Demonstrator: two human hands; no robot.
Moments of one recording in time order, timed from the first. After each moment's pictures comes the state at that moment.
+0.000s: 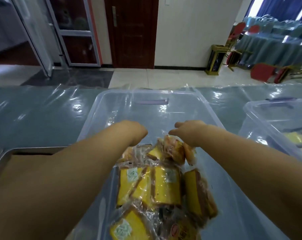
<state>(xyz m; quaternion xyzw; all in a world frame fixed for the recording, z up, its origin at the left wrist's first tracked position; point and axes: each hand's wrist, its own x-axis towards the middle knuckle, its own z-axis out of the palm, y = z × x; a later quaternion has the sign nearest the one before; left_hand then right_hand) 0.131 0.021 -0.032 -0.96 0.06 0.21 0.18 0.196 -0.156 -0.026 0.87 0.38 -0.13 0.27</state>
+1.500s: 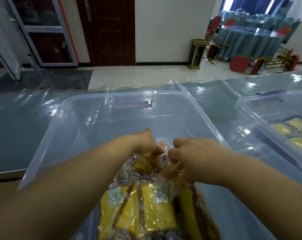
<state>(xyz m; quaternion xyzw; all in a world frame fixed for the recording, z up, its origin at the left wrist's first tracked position) 0.215 -0.019 -0.098 -0.93 -0.04 0.22 -0.28 0.154 -0.193 -0.011 0.89 0.42 -0.10 0.15</state>
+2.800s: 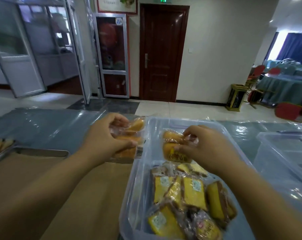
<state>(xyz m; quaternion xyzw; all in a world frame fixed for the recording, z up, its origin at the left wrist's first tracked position) -0.106 0.099 0.067 -0.86 -0.09 -0.29 -0.41 0.006 -0.138 0.077 0.90 0.34 0.11 -0.23</state>
